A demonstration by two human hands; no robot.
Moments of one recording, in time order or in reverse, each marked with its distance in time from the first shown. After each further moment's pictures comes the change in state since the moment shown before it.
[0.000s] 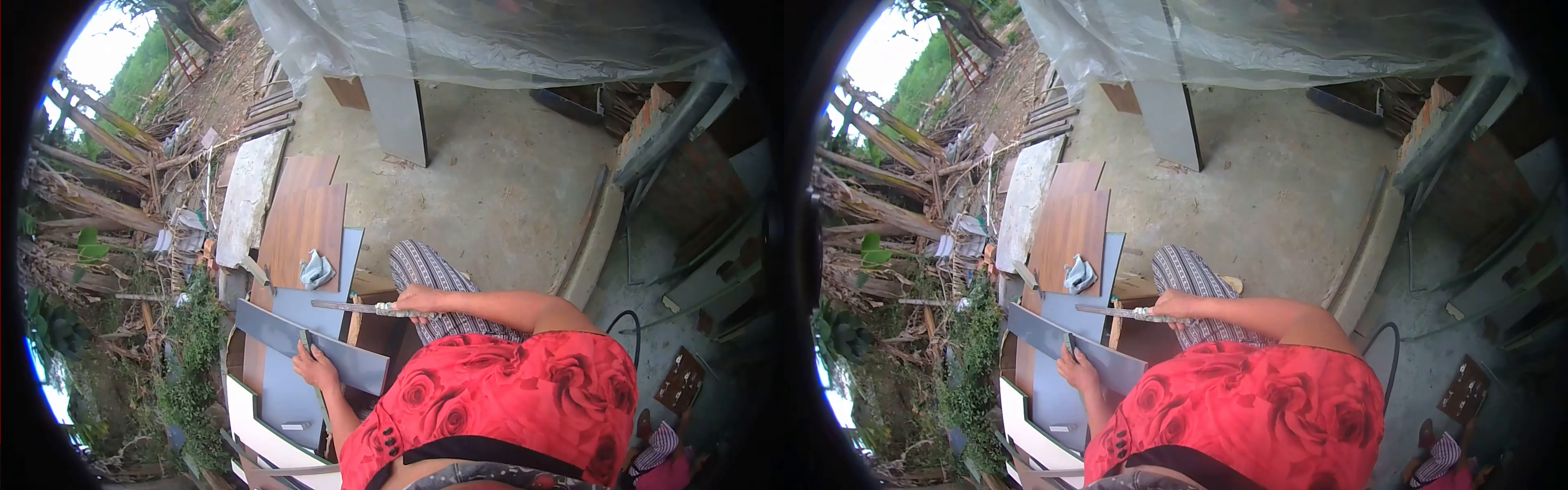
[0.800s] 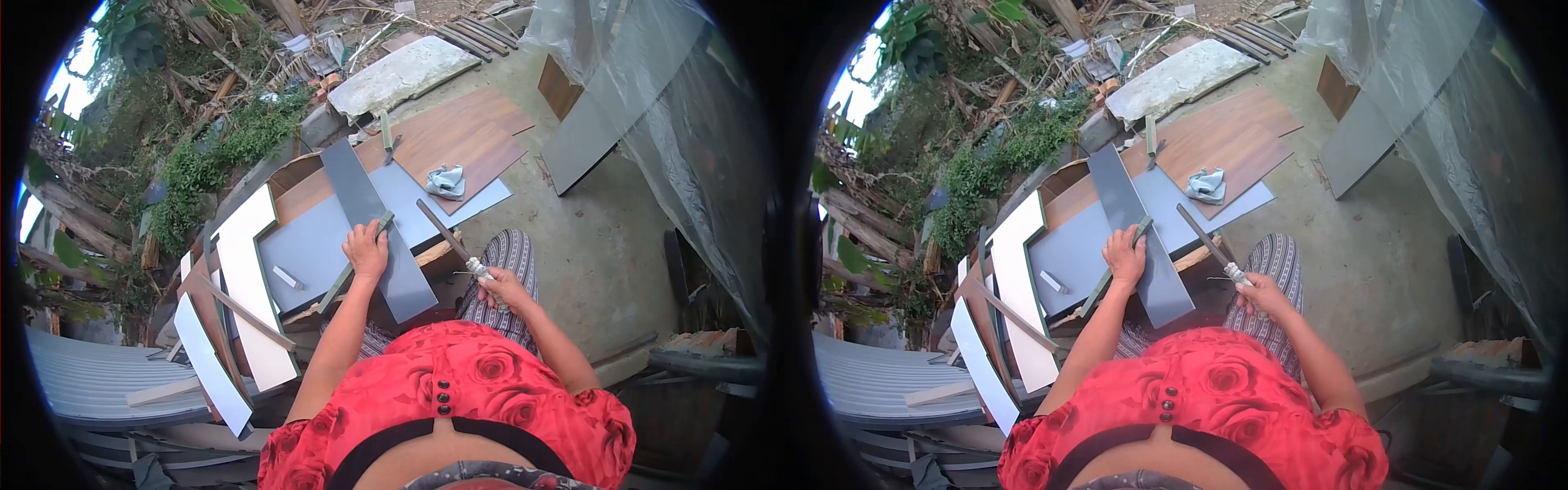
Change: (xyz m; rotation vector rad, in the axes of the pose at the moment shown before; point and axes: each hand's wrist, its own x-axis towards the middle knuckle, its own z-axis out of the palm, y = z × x) left_hand 0.007 0.011 -0.013 -0.009 -0.031 -0.179; right_hand 0.001 -0.006 0.001 0.047 -0.132 0.132
